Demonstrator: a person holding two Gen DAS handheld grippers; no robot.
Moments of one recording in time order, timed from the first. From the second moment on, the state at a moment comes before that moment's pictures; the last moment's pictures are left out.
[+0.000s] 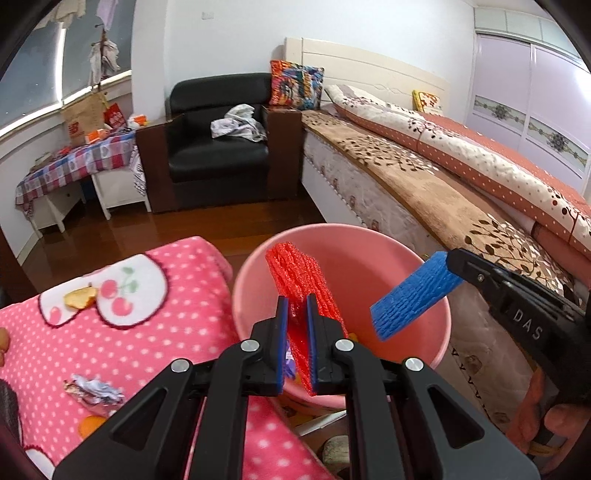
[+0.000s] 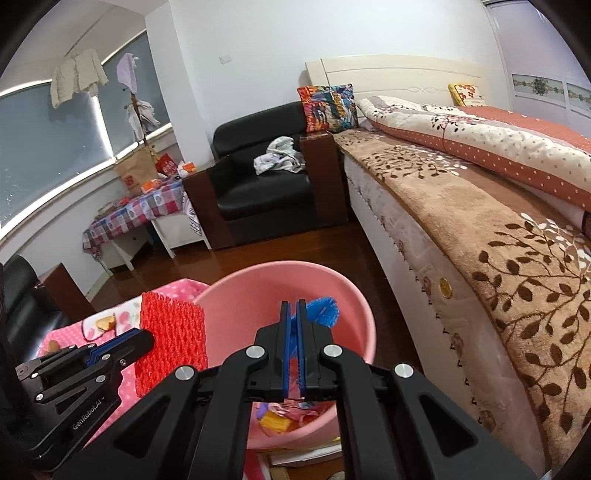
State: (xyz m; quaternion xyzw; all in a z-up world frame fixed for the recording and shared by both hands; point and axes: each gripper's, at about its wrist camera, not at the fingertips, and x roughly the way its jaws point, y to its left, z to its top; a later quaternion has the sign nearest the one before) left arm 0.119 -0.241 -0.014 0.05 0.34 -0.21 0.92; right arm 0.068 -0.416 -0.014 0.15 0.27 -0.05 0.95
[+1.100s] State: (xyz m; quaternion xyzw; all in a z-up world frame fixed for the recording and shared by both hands) left arm 0.132 -0.248 -0.035 0.02 0.38 -0.23 0.89; right arm 0.075 -0.405 -0.039 0.14 0.31 -0.03 0.94
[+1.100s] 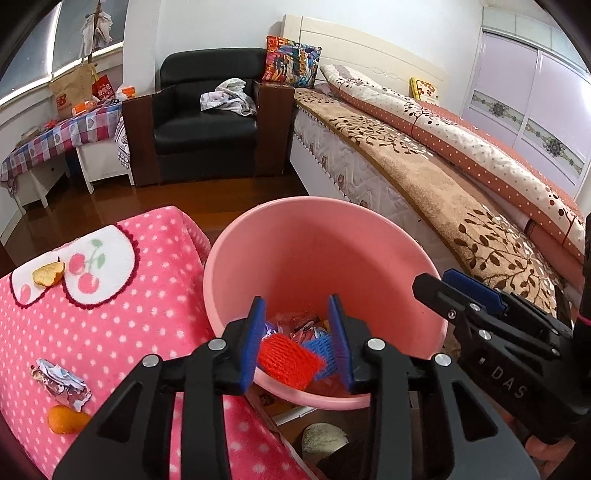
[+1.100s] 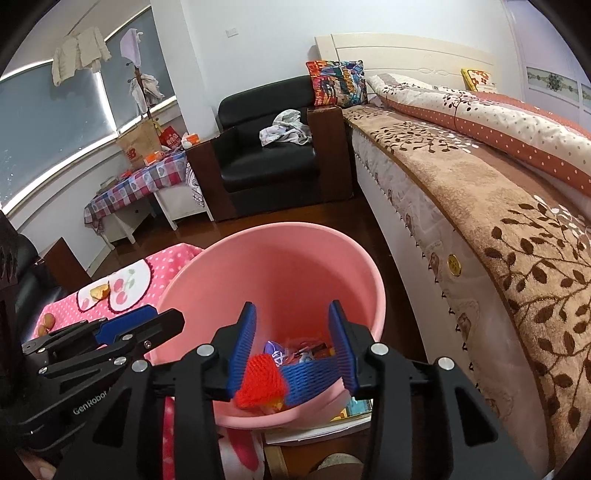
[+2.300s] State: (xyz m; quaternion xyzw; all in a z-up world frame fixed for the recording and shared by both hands) left arm 0.047 -0.086 -0.029 0.03 0.38 -0.12 0.92; right arm 0.058 -0.249 -0.032 0.09 0.35 0.14 0.92
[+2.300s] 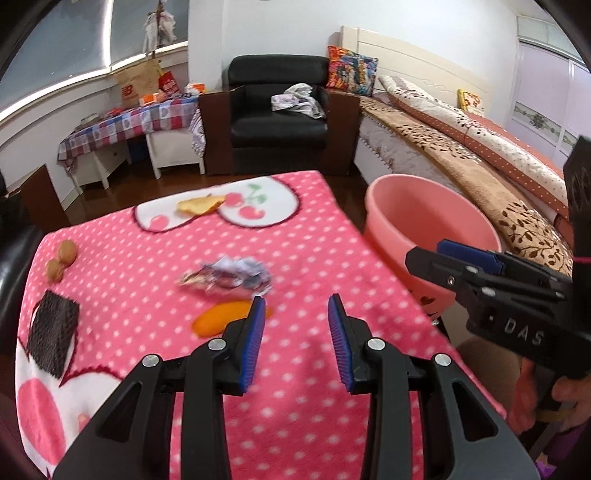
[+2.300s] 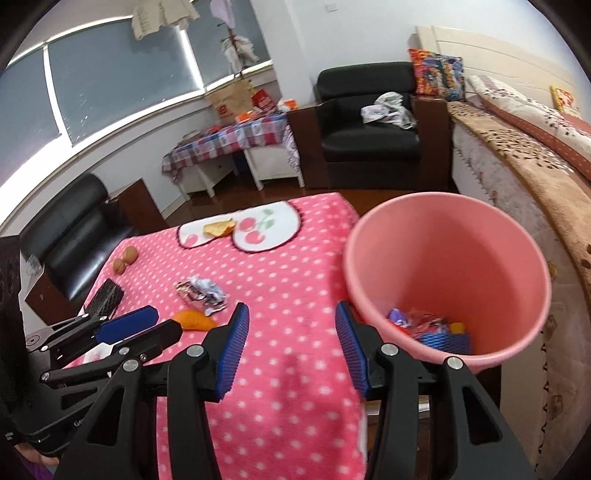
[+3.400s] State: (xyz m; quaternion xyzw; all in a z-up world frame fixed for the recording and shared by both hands) left arm 0.061 -0.015 -0.055 0.02 0.41 -0.13 0.90; right arm 0.162 -0.126 -0.081 0.02 0.44 0.25 0.86
